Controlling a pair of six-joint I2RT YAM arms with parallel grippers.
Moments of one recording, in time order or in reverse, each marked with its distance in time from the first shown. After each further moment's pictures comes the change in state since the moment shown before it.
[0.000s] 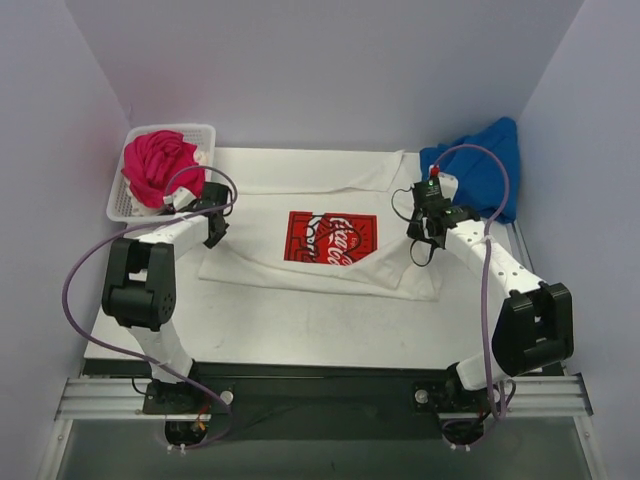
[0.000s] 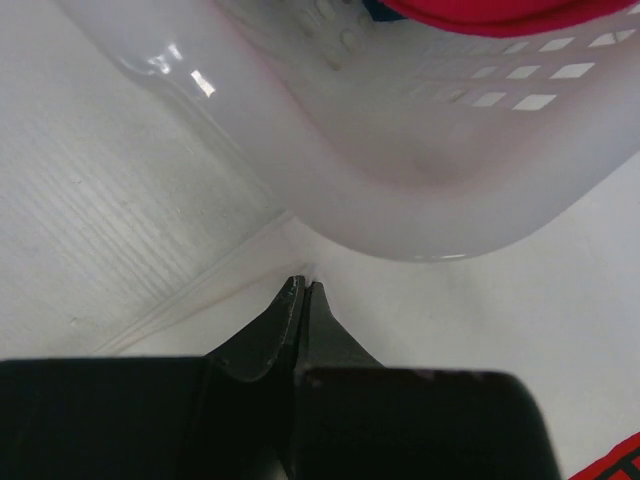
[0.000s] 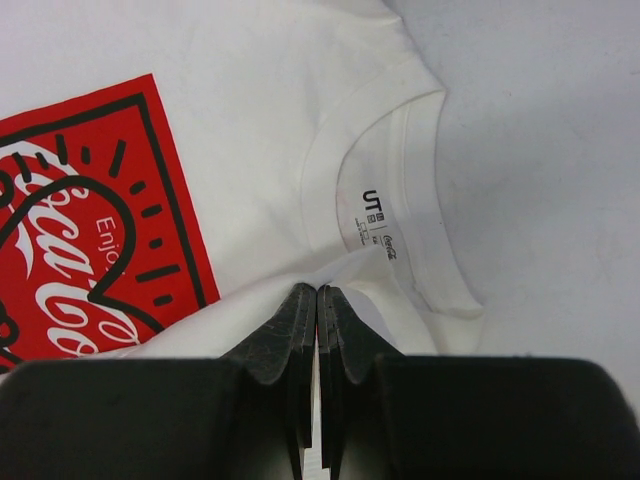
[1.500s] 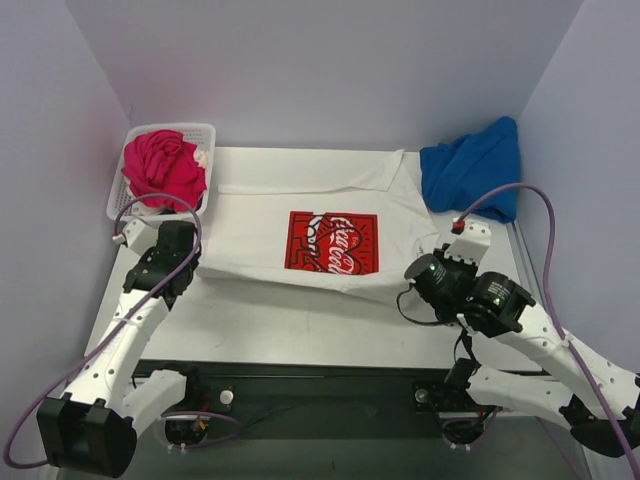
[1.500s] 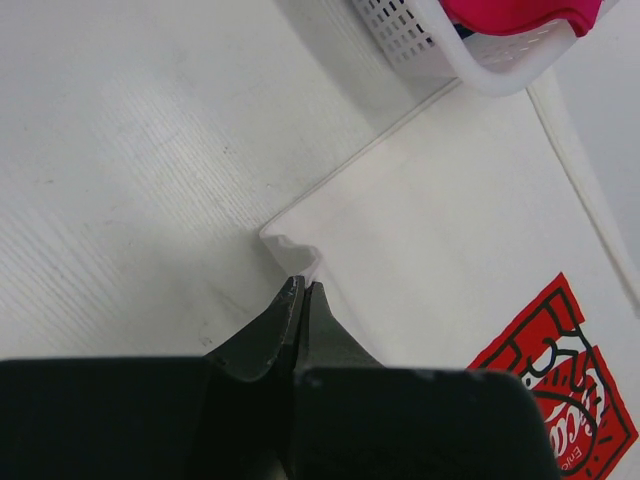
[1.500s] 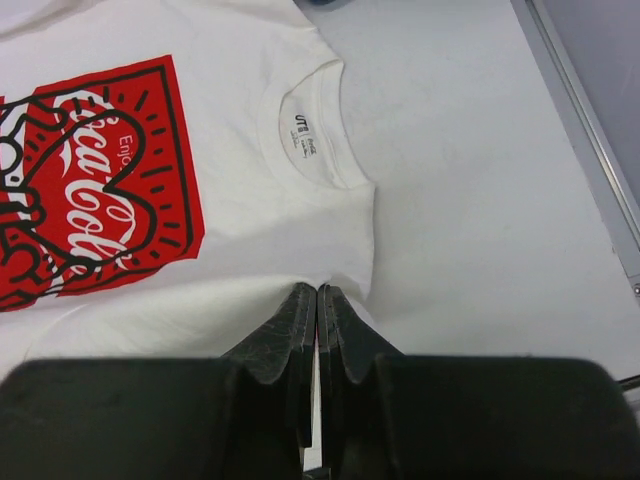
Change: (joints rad) left arm -0.023 -0.816 -0.319 -0.280 -0.038 -0.049; right arm 0.666 -0.574 -0.044 -0.675 0.606 0.493
